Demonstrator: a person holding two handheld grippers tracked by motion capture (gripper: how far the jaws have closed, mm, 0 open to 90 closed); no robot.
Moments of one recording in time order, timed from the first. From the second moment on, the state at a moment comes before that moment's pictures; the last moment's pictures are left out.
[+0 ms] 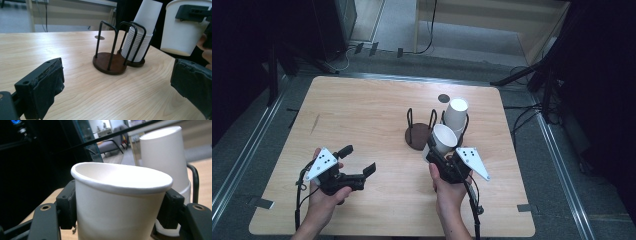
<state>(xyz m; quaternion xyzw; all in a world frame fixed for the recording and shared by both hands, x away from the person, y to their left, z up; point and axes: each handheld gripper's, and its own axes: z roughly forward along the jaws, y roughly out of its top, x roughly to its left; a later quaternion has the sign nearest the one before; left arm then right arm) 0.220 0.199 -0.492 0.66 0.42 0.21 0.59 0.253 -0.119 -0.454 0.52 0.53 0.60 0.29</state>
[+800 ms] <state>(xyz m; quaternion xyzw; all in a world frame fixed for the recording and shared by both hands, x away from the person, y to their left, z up) 0.215 0.269 -0.522 0.61 0.52 0.22 0.55 0.252 -0.190 -0.474 0.45 0.55 0.58 0.39</state>
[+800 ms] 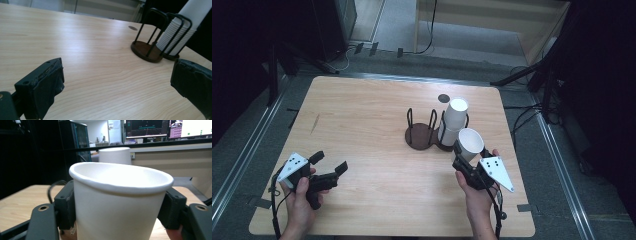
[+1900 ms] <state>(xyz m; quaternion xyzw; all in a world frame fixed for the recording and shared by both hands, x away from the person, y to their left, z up) 0.203 0.357 -0.553 0.56 0.60 0.28 0.50 0.304 -0.272 -0.539 0.47 0.53 0.54 0.46</state>
